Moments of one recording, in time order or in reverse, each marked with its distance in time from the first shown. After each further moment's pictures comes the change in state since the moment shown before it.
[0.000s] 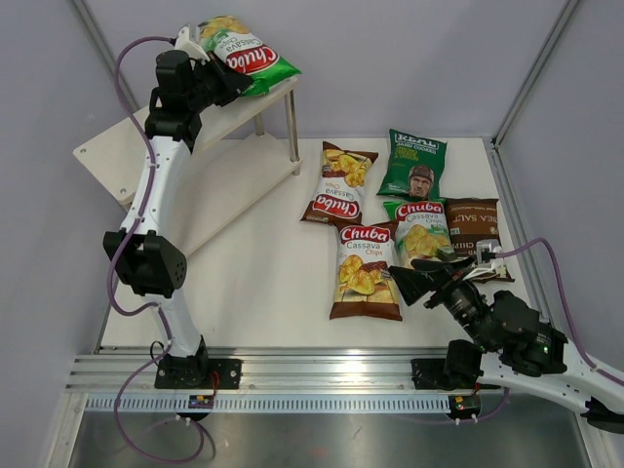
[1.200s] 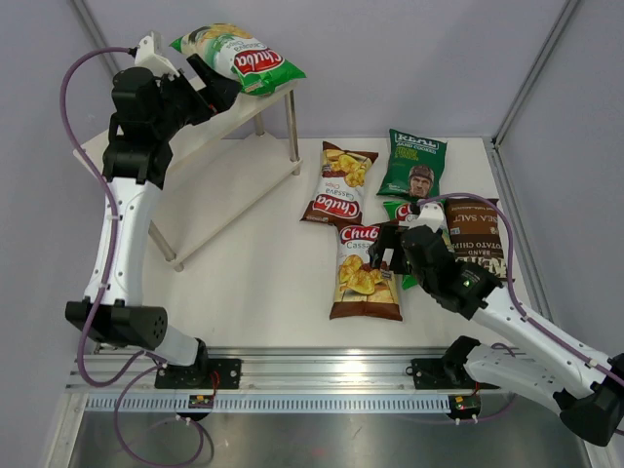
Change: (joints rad) left arm 0.007 -0.365 -0.204 -0.135 -0.109 0.079; right arm -0.430 0.658 0.210 -0.206 -0.202 0.027
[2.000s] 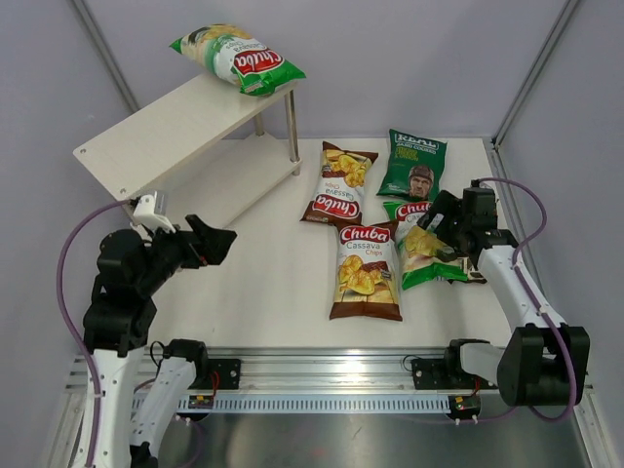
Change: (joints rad) left arm 0.000 -0.905 -0.856 -0.230 0.075 0.116; right arm -0.761 0.284 0.013 0.141 -0.467 -0.070
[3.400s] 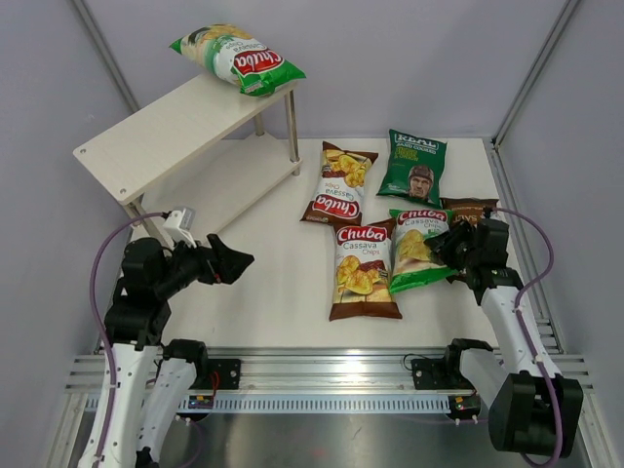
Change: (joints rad) left arm 0.000 -0.099 -0.250 0.029 0.189 0.062; right arm -0.131 -0.221 -0.288 0.167 -0.227 0.118
